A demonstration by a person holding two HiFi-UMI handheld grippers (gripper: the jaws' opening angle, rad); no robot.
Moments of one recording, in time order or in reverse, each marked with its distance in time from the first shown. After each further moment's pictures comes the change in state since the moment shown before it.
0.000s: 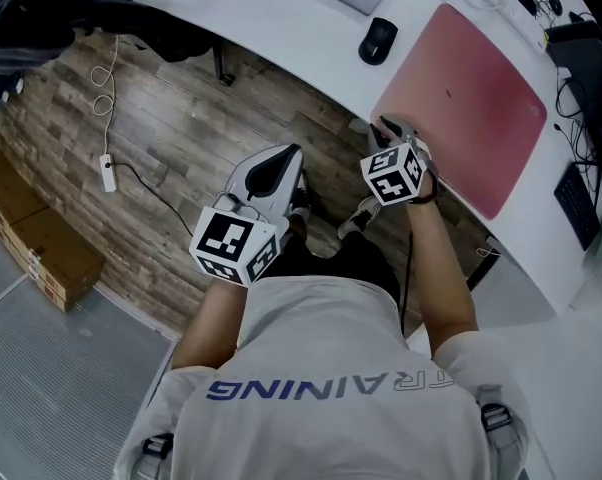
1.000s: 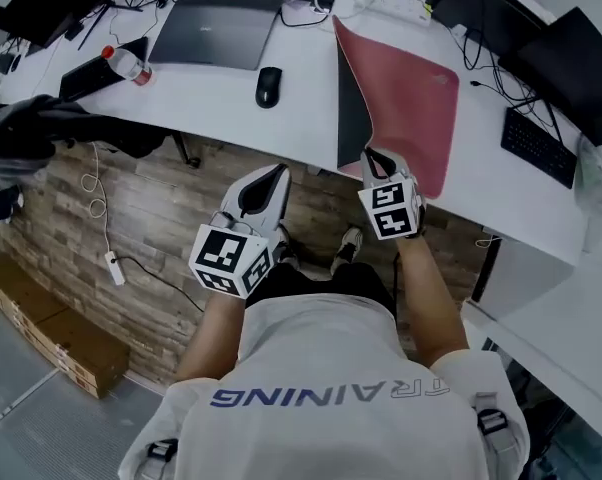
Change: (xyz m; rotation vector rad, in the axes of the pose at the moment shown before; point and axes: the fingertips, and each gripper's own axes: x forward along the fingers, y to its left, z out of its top) left arm 0.052 -0.157 0.045 0.201 -0.034 -0.206; right arm -0.157 -0.104 -0.083 0.409 -0.228 -0.220
